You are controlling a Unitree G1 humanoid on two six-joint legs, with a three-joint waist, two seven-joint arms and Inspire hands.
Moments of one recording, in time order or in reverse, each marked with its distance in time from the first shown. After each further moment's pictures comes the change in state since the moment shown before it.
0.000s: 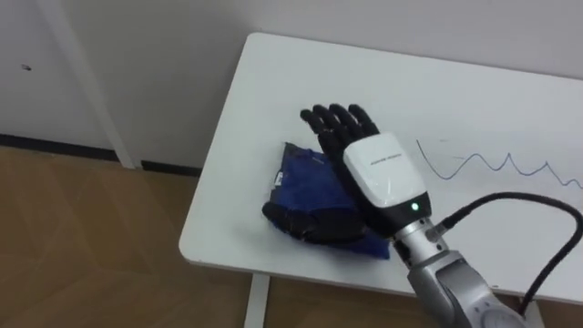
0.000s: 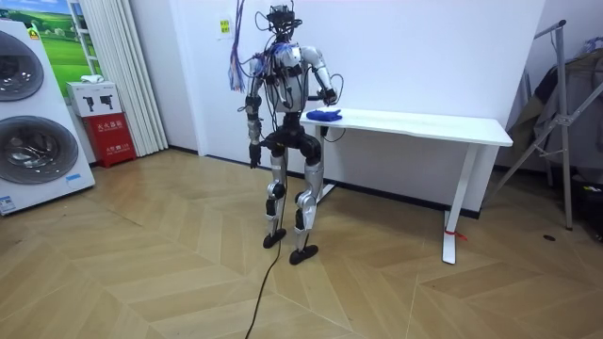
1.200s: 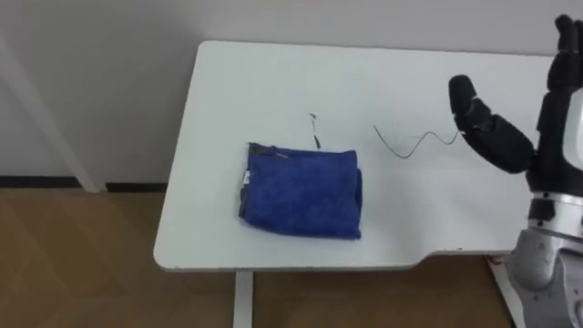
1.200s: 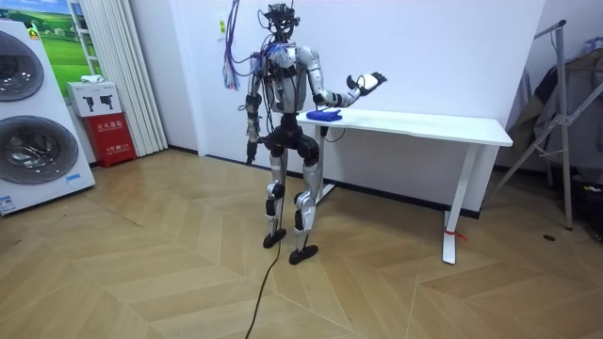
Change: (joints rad) left arm 0.045 -0.044 0.151 -0.012 -0.109 0.035 0.038; right arm -0.028 0.036 -0.470 -0.107 0.187 0.068 -0.344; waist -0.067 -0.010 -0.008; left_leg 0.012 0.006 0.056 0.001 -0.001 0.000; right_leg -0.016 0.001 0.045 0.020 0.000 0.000
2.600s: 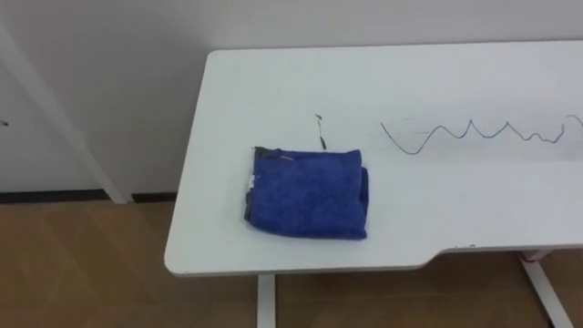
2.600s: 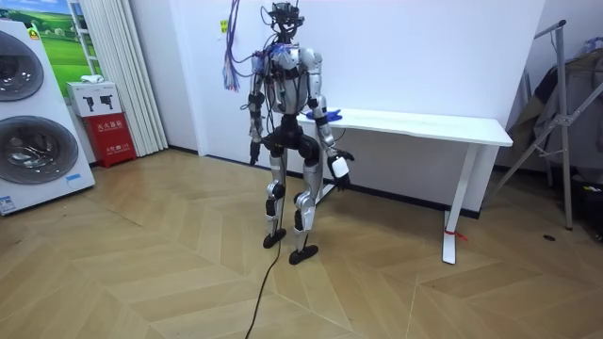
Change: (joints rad) left arm -0.015 -0.077 -0.028 0.067 -0.079 -0.032 0.044; right arm 0.135 0.169 -0.014 1.278 1.240 0.027 0.420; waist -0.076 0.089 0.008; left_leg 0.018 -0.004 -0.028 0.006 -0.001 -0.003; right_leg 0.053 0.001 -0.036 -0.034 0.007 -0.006
